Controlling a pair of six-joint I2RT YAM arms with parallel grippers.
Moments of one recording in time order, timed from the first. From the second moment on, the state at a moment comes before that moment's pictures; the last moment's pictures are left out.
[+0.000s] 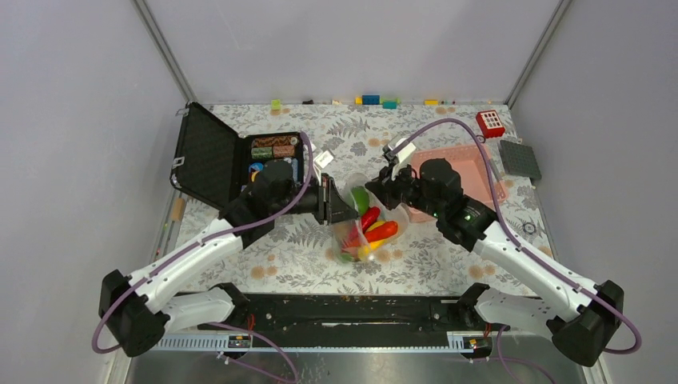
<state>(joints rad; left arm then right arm) -0.72 1.10 0.89 -0.08 0.60 -0.63 0.75 1.05 0.91 -0.14 -0.10 0.10</state>
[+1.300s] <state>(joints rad) -0.78 1.10 1.08 -0.35 0.33 -0.19 0.69 1.31 1.31 -0.54 -0.73 -0.40</state>
